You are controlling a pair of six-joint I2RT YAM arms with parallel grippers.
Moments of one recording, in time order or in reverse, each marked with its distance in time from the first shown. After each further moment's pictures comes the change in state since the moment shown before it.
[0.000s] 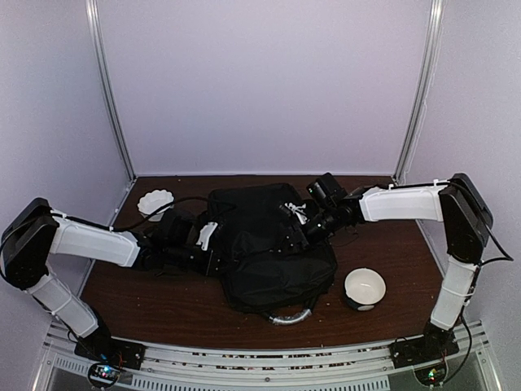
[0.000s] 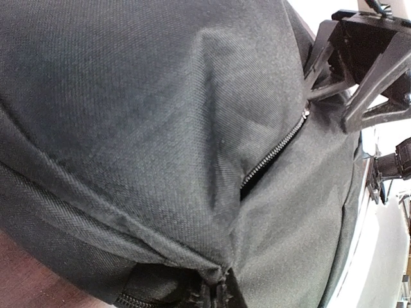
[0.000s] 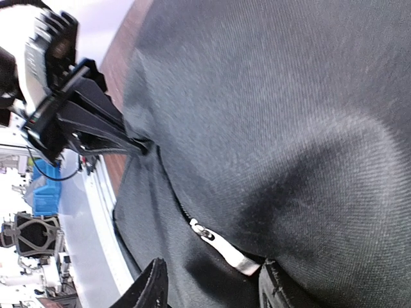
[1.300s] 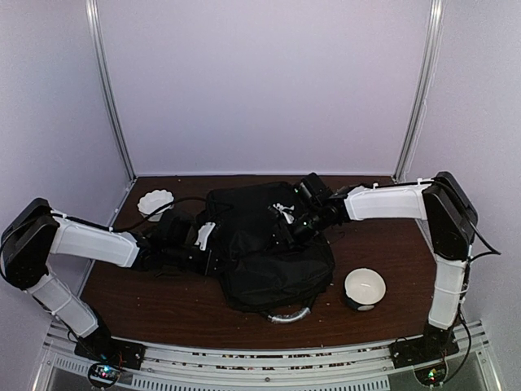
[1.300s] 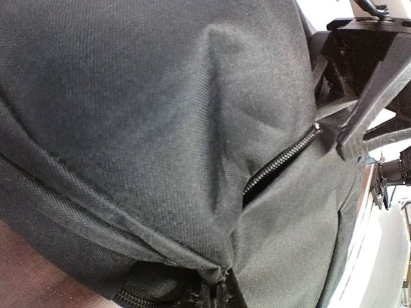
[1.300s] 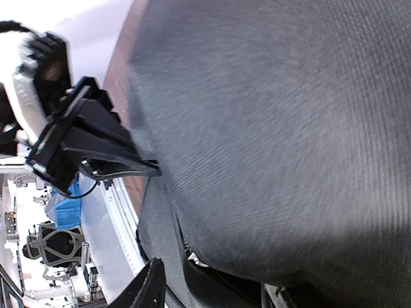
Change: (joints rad) left arm 0.011 0.000 -0.013 0.006 -0.013 -0.015; right arm 0.049 0.116 0.135 -0.030 -0.024 0.150
